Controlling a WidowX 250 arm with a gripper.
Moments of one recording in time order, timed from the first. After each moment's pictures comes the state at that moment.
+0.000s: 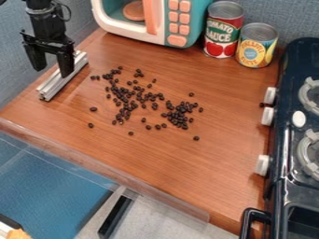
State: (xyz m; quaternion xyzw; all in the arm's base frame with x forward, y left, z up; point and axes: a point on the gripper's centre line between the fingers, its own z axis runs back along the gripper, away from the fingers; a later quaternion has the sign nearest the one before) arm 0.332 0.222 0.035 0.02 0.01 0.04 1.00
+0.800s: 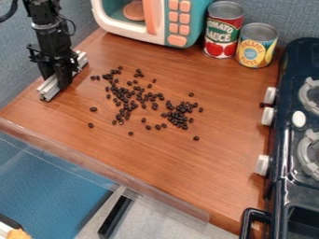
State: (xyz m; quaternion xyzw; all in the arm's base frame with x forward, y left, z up) arm 0.322 0.212 0.009 0.00 0.03 0.03 1.00
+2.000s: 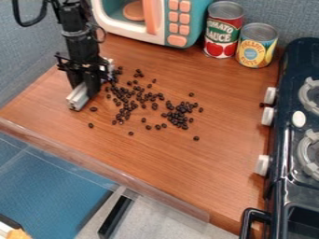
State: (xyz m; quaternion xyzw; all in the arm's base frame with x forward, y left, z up) arm 0.332 0.123 0.007 -0.05 0.04 -0.01 1.00
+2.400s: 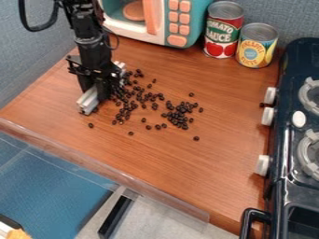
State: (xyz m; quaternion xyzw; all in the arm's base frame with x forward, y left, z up) arm 0.327 0.095 0.006 -0.03 0.01 -0.02 1.00
